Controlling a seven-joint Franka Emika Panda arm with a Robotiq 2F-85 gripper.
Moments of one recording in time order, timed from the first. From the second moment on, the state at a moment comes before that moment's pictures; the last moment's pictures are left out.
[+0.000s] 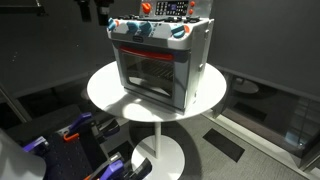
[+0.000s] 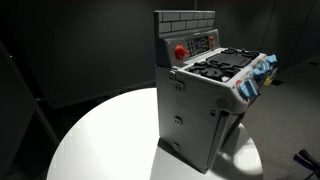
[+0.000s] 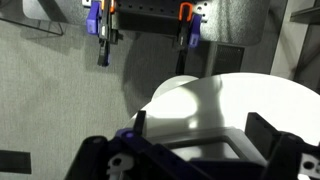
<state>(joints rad) 0.08 -0.74 0.08 -2.65 0.07 1.79 0.04</state>
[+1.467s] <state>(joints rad) -0.05 -0.17 0.08 -2.14 -0.18 2.19 0.34</state>
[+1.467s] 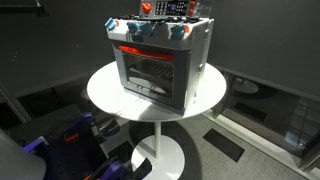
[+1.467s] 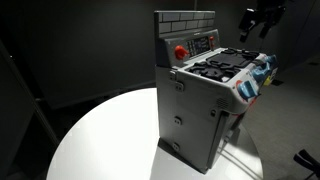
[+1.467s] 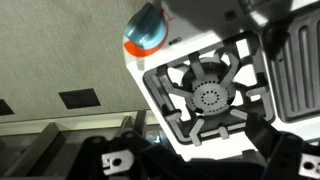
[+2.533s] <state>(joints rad) 0.01 0.13 0.05 -1.82 -0.21 2.19 0.40</state>
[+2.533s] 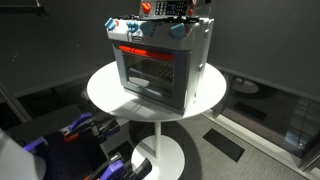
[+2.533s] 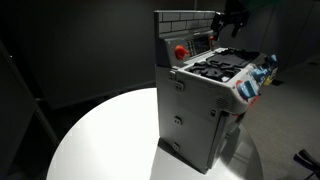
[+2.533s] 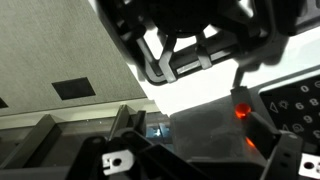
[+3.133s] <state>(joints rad) 0.03 0.16 0.04 -1.78 -0.21 2.19 0.39</state>
